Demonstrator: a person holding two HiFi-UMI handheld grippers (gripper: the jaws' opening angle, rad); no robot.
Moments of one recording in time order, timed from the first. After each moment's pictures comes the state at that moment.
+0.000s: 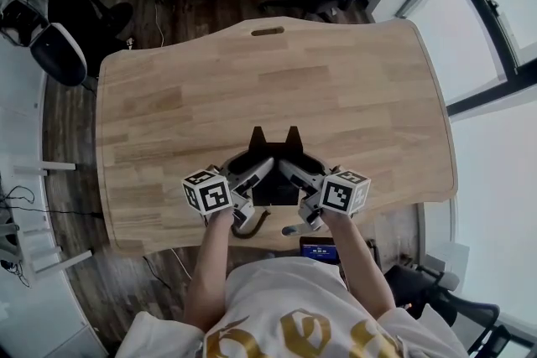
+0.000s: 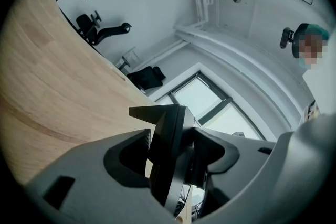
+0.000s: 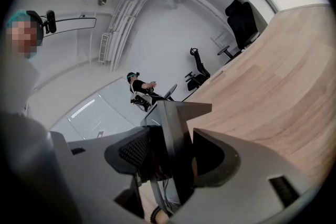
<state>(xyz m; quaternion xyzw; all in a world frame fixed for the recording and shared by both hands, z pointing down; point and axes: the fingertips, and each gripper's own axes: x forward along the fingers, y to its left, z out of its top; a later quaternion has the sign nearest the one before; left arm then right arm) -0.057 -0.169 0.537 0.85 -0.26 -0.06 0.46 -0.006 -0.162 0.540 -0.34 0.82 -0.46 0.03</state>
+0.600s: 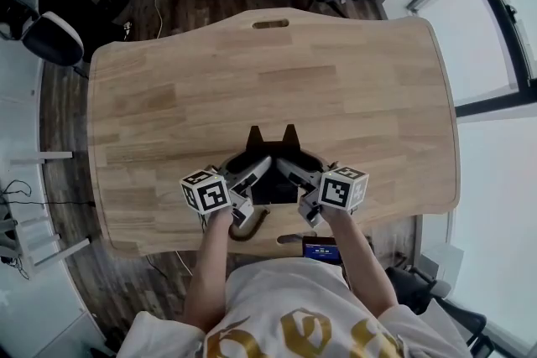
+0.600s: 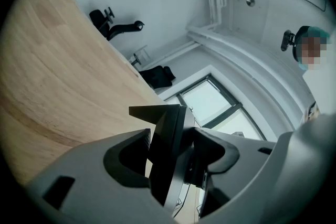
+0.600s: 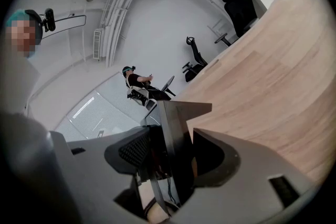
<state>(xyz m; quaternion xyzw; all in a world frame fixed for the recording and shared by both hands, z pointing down) -0.054 -0.208 0.584 0.82 -0.29 -0.06 0.50 -0.003 -0.204 0.586 -0.31 0.81 -0.49 -0.01</state>
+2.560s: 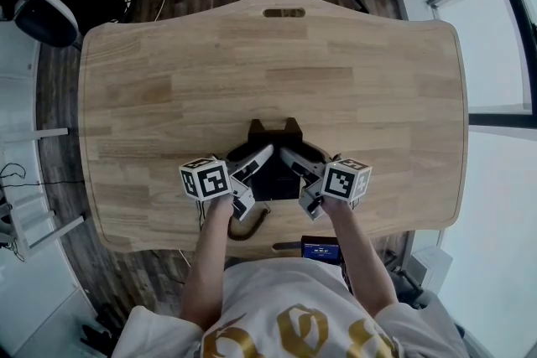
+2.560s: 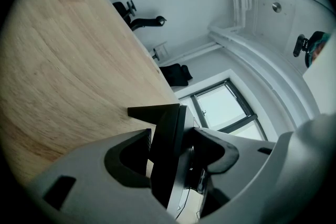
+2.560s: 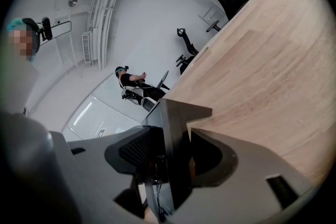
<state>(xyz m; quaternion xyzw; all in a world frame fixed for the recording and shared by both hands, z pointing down) -0.060 -0.258 0.638 0.75 -0.32 -0.04 0.57 -0.006 -0.257 0.639 -0.30 0.78 -0.55 -0.02</state>
